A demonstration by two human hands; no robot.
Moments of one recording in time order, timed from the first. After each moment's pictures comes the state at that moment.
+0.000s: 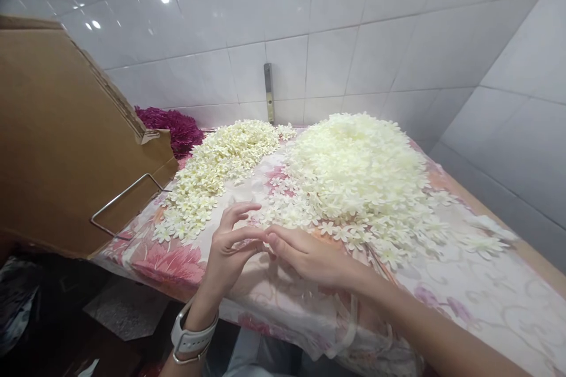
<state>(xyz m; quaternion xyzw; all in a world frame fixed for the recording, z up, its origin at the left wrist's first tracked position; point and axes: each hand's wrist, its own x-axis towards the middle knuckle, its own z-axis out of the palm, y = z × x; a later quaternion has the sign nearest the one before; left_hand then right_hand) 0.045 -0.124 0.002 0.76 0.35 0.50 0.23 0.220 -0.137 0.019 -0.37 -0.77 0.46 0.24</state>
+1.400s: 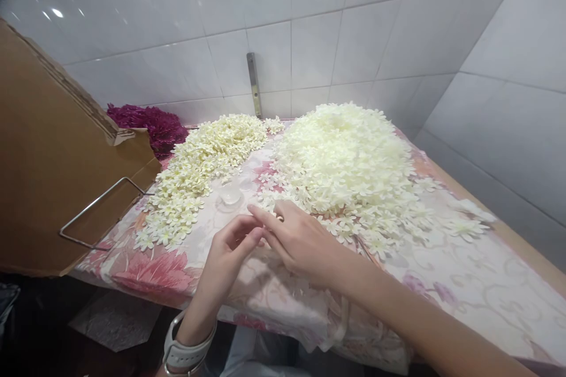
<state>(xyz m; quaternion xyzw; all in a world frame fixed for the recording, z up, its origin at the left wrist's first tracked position) 0.070 -0.132 0.014 0.59 0.41 0.45 0.54 0.228 -0.133 0.018 -0.44 -0.86 0.06 0.24</state>
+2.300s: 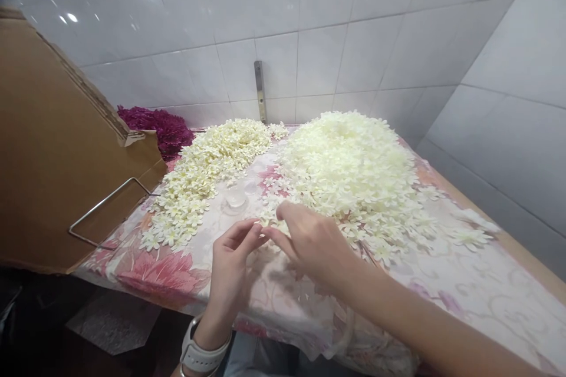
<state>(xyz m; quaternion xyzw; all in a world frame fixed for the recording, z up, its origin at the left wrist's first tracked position) 0.080 -0.135 0.002 0.40 0.45 0.57 0.56 0.223 -0.138 0.026 -0.50 -0.81 -0.02 0.30</state>
